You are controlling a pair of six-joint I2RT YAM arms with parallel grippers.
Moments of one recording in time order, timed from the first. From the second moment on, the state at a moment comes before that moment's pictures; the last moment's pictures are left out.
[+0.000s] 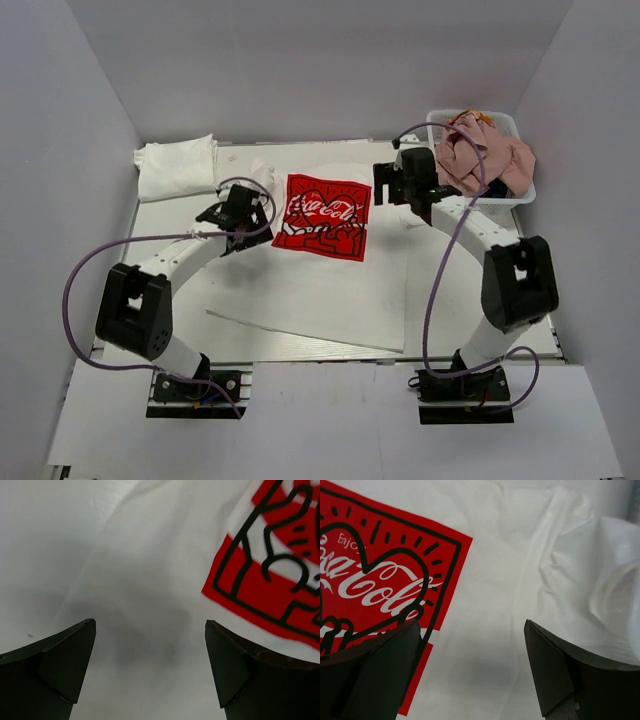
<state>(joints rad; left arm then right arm) -0.37 1.53 1.05 -0.51 -0.34 -0.61 0.36 1.66 1.23 -0.16 0.08 0.10</state>
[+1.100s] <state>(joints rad) -0.26 2.22 1.72 -0.55 -0.30 -0.50 1.09 1.43 0.72 -0.36 0.02 0.46</state>
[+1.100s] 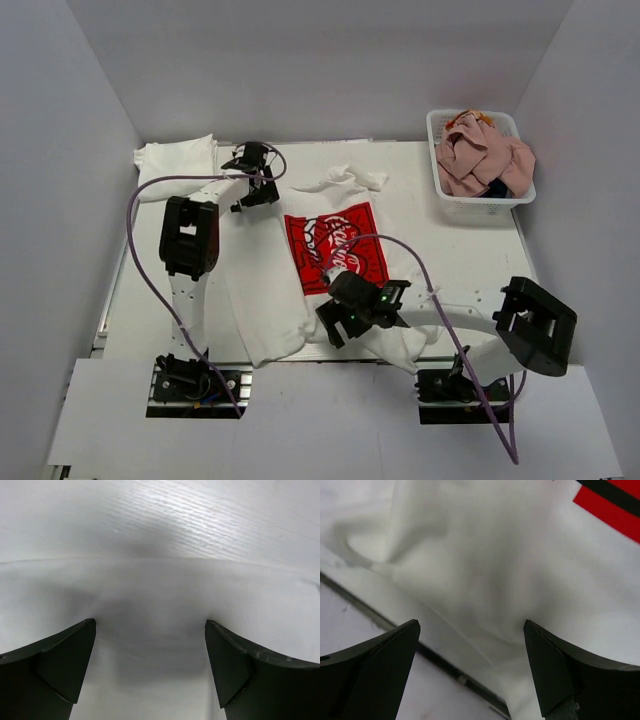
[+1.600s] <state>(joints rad) -0.28 1.59 1.10 -0.39 -0.11 -0.47 0.96 1.24 0.88 -0.37 0.36 0.41</state>
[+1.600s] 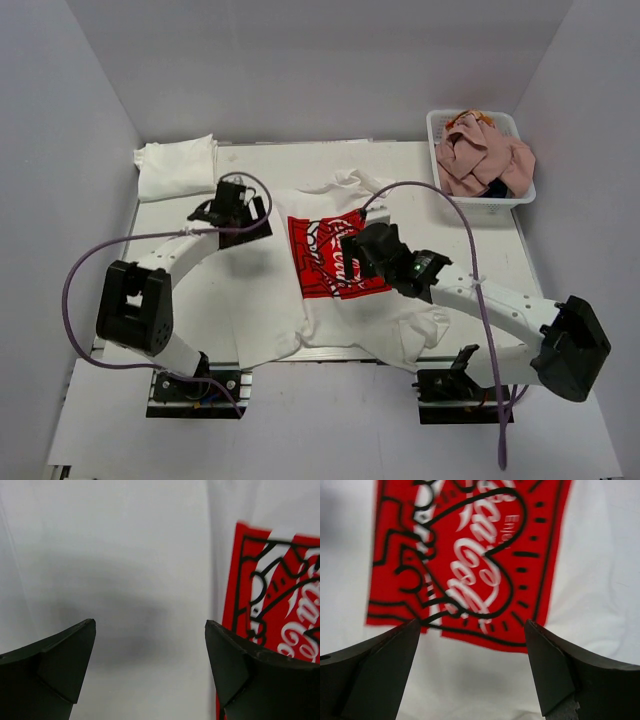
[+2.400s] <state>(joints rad) -0.21 1.81 1.13 -0.56 -0.30 -0.64 0.42 1.68 1.25 -0.39 0.19 0.43</state>
